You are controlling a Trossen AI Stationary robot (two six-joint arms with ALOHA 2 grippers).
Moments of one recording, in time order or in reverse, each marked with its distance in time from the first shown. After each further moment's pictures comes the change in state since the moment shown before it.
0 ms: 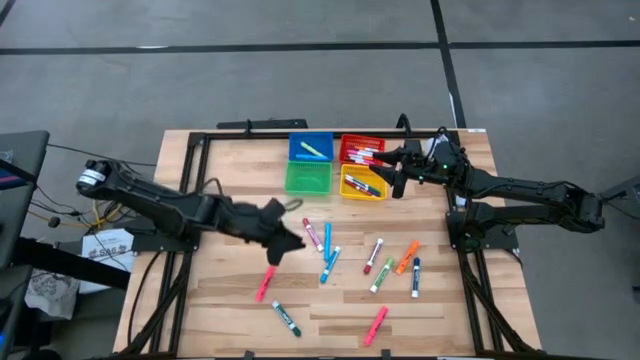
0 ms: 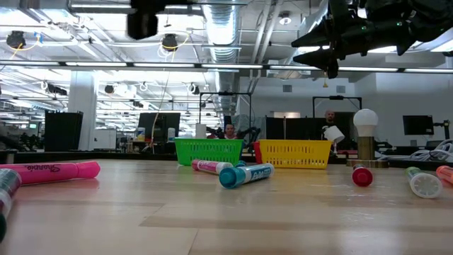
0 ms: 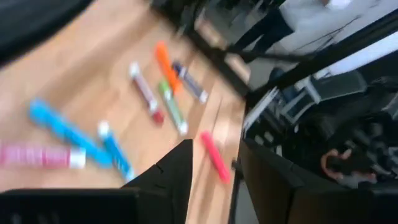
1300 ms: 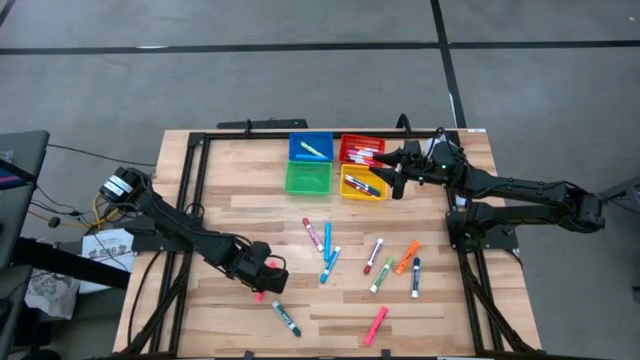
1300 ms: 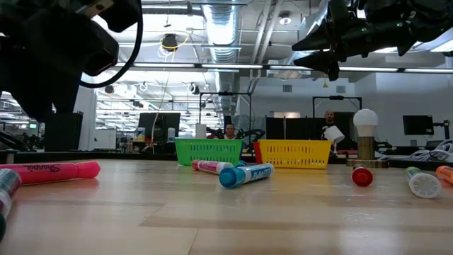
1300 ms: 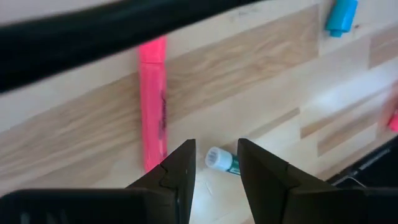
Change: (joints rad) left arm -0.264 0.281 0.001 -0.440 0.070 -0.861; right arm 0.000 0.000 0.000 -0.035 0.000 0.000
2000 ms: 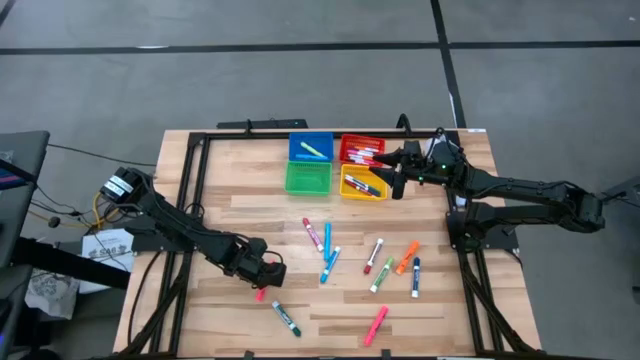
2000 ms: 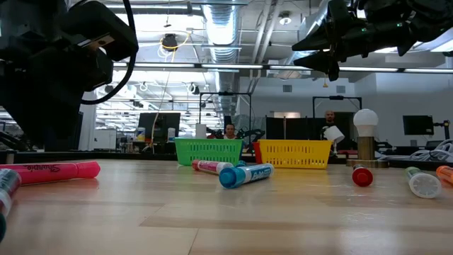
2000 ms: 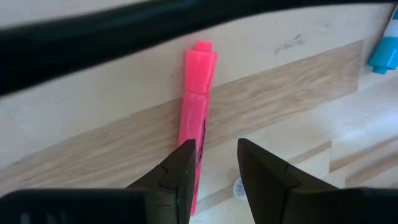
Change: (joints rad) left arm 0.018 0.006 -0.061 0.002 -0.026 -0.056; right arm 0.000 0.000 0.000 -0.001 0.000 0.000
